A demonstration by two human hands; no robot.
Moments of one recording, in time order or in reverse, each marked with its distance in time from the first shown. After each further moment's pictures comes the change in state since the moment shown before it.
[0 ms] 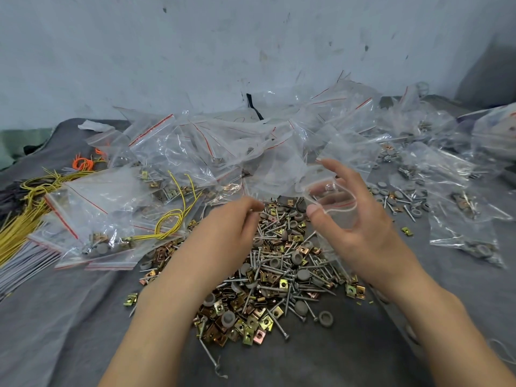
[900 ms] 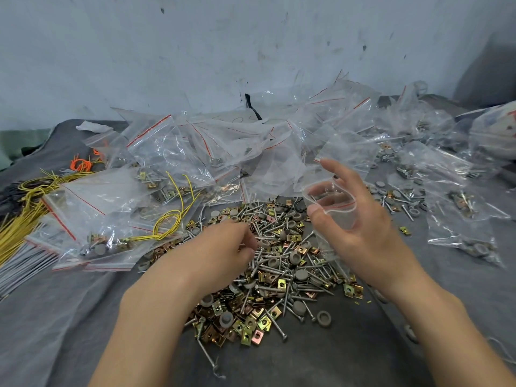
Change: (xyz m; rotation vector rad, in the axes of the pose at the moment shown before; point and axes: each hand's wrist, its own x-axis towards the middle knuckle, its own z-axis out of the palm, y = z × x) left_hand -0.008 0.002 -0.011 0.216 -0.325 -0.093; right_hand -0.002 -0.001 -0.003 -0.022 -0.022 -0.006
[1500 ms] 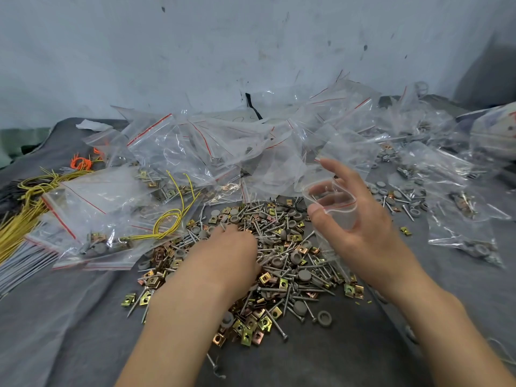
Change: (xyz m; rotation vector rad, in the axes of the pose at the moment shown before) left_hand -0.003 0.023 0.007 0.268 -0.066 -0.098; right_hand 0.000 -0.002 0.000 -0.004 -0.001 -0.007
